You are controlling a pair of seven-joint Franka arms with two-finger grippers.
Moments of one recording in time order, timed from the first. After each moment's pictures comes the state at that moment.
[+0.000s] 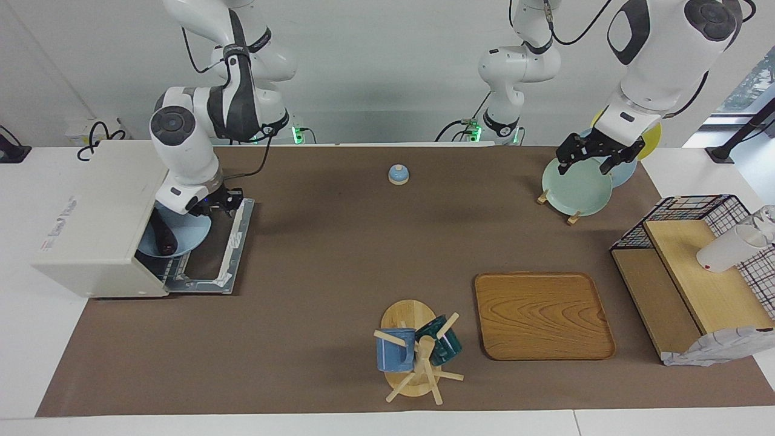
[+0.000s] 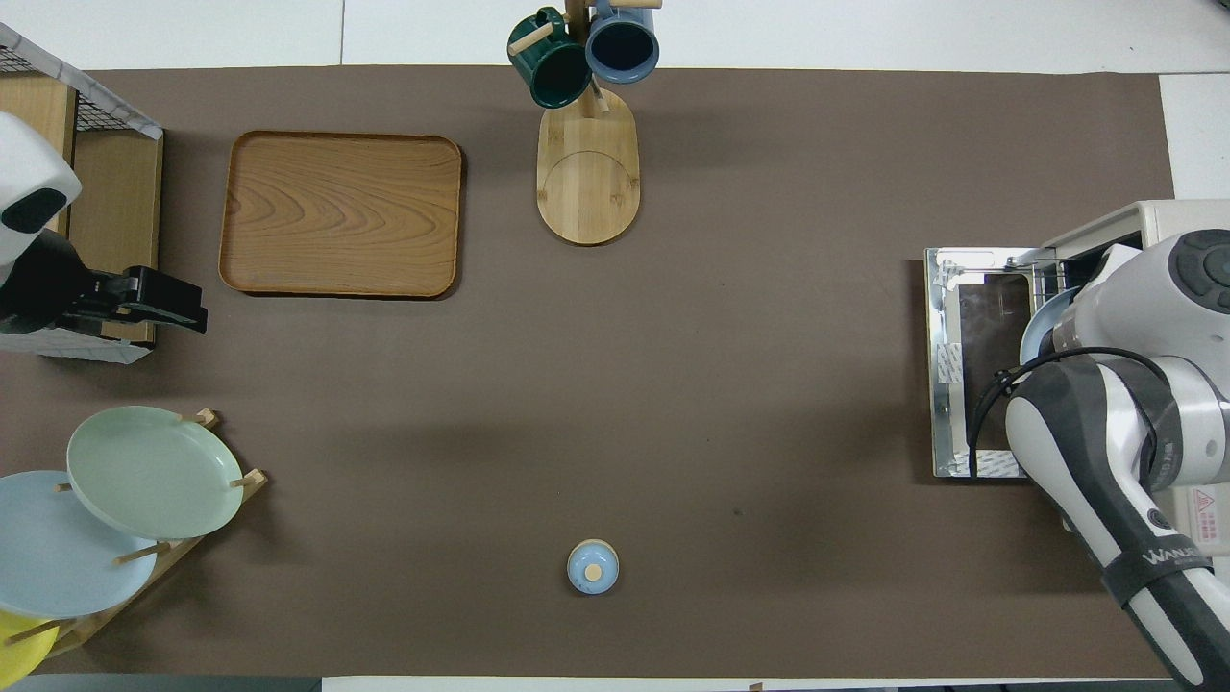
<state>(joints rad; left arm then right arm) -0.02 -0.02 -0.09 -1.66 -0.04 1.56 -0.04 -0.02 0.02 0.07 -2.06 -0.15 1.93 -0.14</state>
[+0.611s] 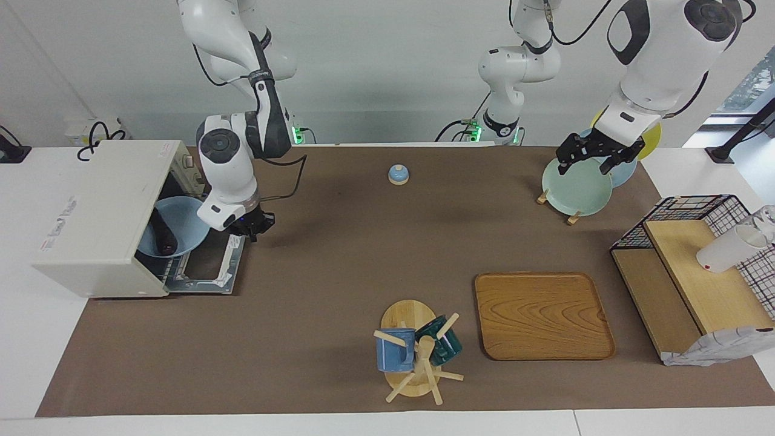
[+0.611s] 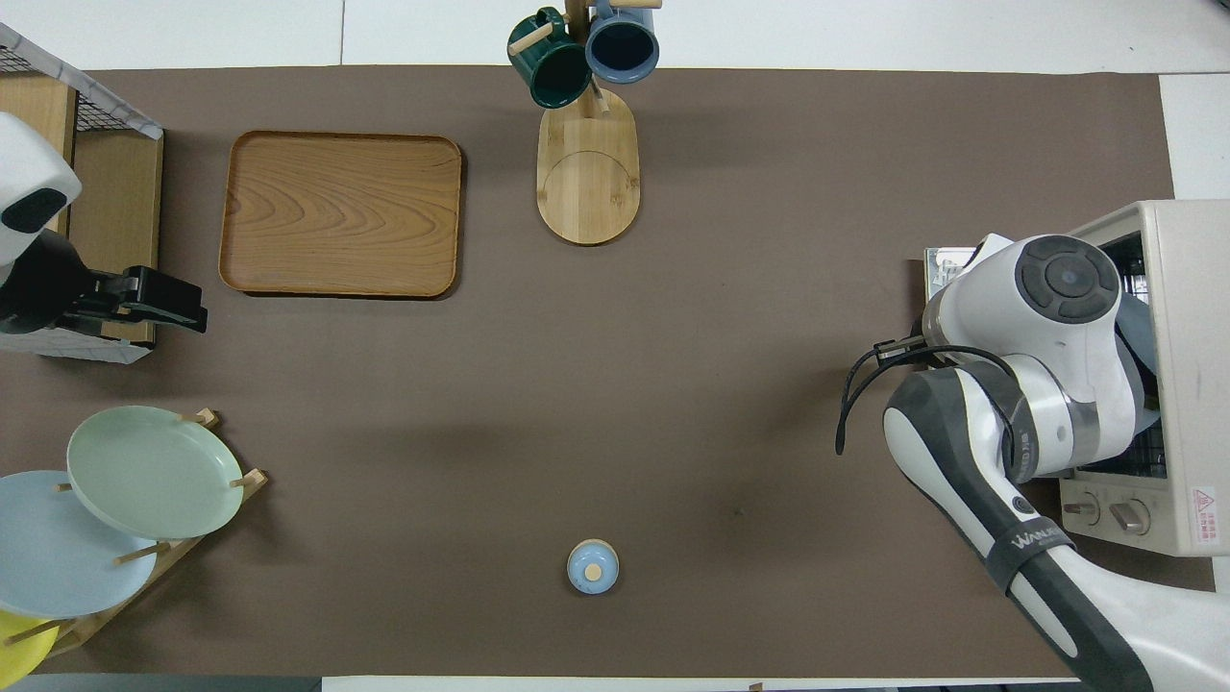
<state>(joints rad) -0.02 -0.02 -0.09 -1.66 -0.04 1.56 -0.04 0.04 0.12 0.07 -2.17 -0.14 2.22 0.01</state>
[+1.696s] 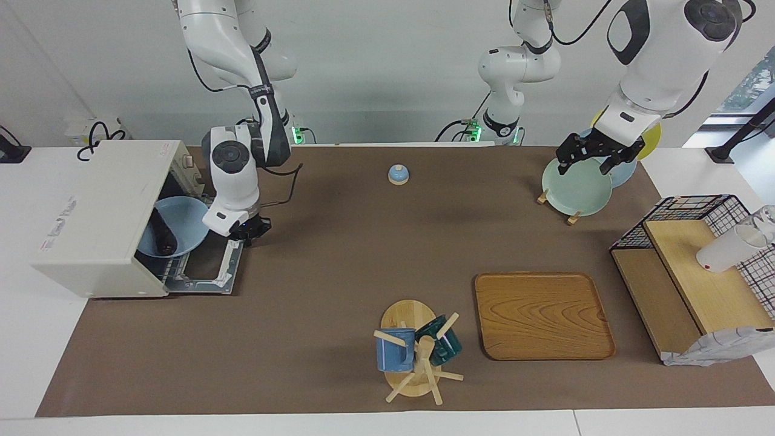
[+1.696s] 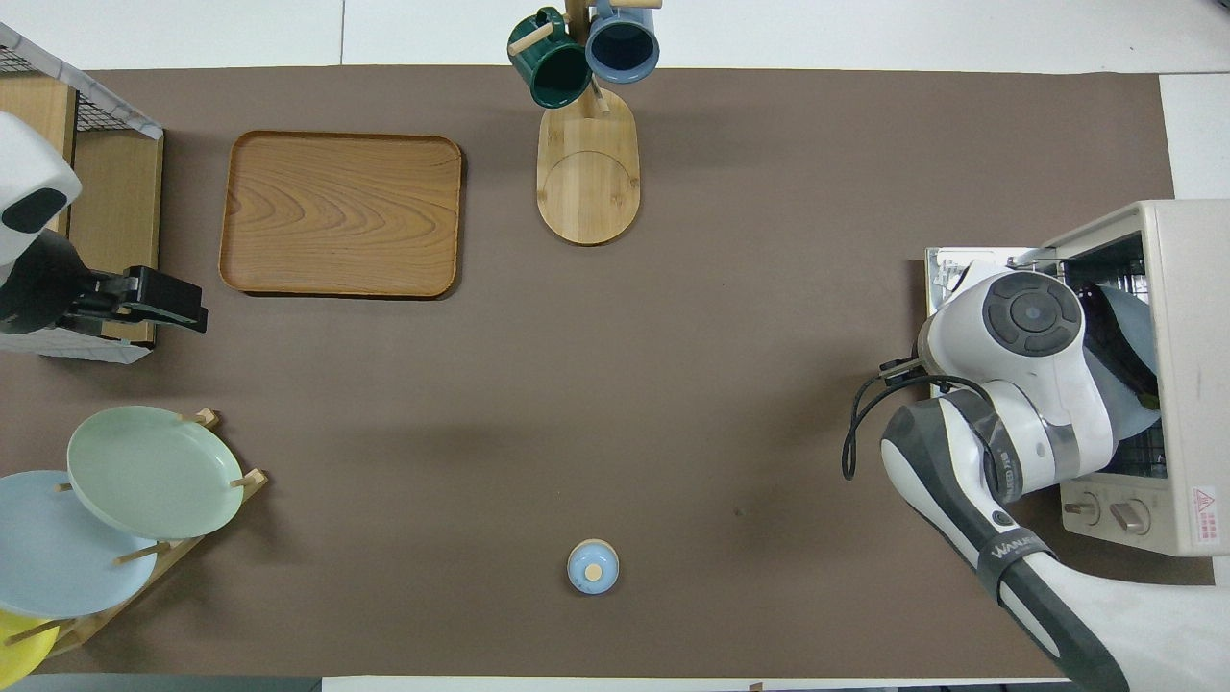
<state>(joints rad) -0.02 -0.02 -0.09 -1.66 -0.04 1.56 -0.04 0.03 0.13 0.07 -2.26 -0.31 2.32 0.01</state>
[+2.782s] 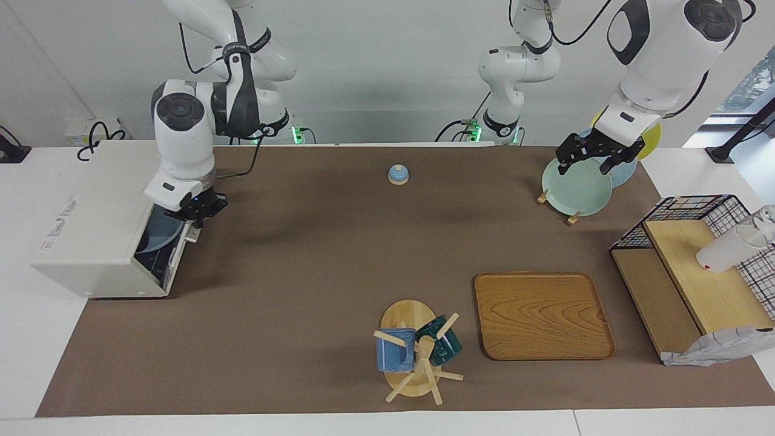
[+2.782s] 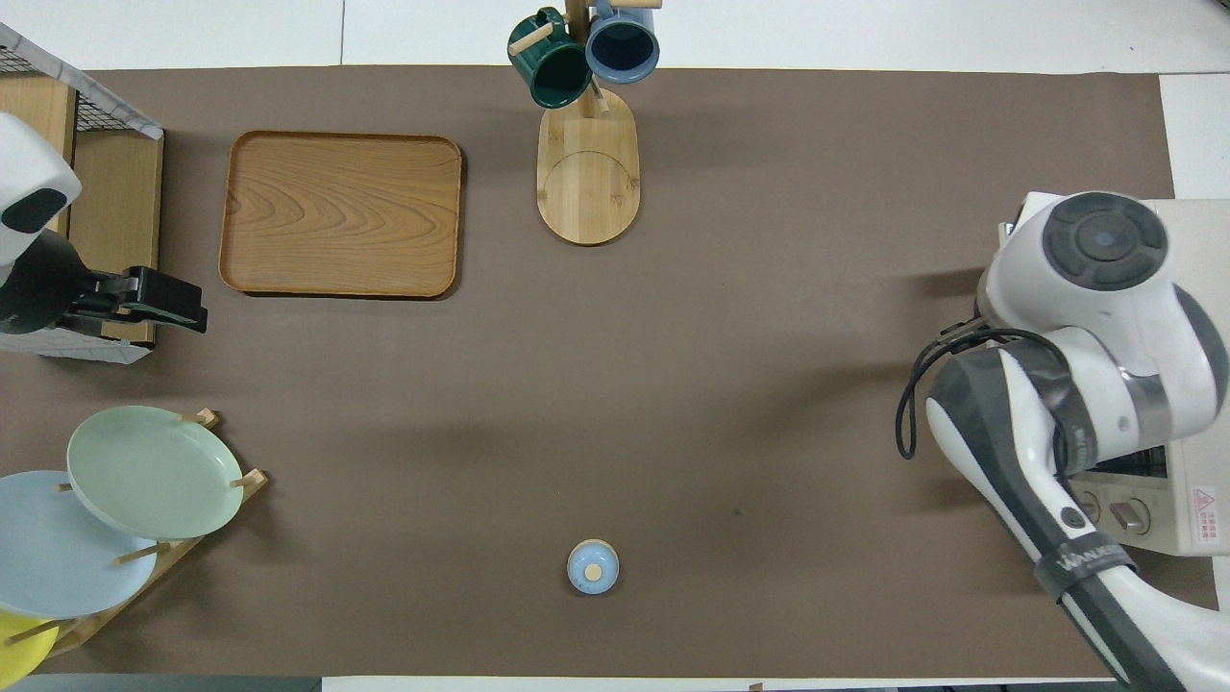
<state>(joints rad) -0.02 -0.02 -0.09 -1.66 -0.04 1.56 -0.04 -0.08 0.01 0.07 -2.02 -0.33 1.99 -0.25</state>
